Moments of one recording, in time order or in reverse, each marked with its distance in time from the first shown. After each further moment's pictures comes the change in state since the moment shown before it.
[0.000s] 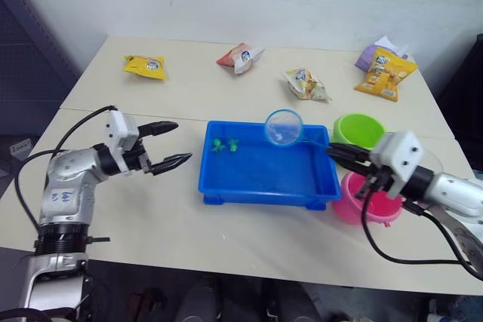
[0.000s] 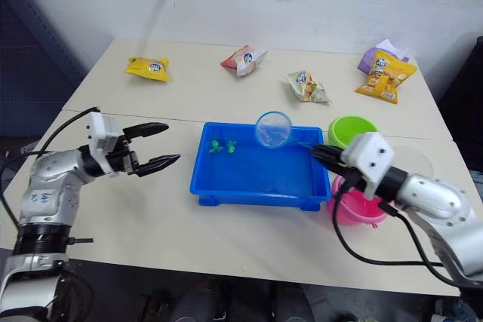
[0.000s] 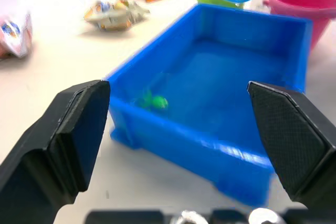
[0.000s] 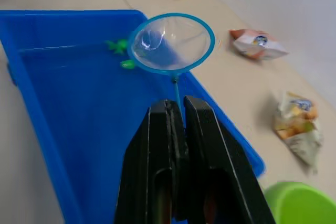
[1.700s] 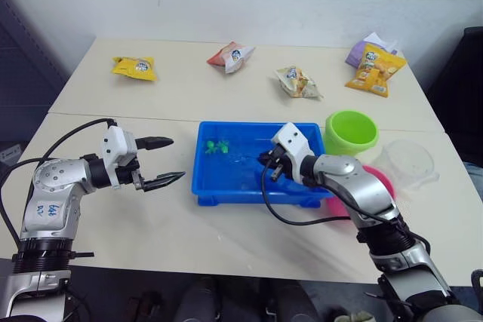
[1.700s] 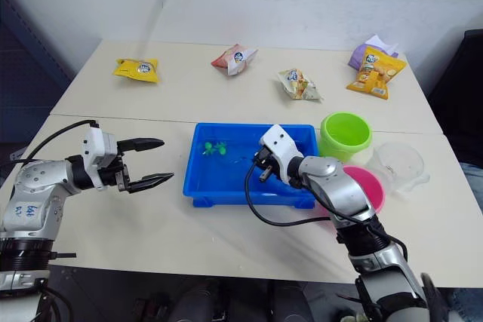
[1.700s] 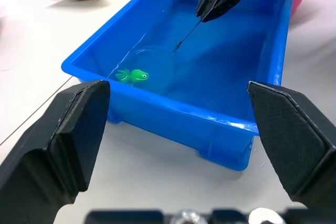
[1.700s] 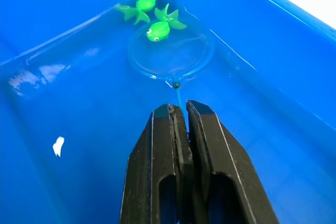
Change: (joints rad) left arm 0.093 0.048 -0.007 -0.120 0.049 0.004 0.038; right arm -0.434 0.596 0.240 0.374 -0.365 0.482 0.045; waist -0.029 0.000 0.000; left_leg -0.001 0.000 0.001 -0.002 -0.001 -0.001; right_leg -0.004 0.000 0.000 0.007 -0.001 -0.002
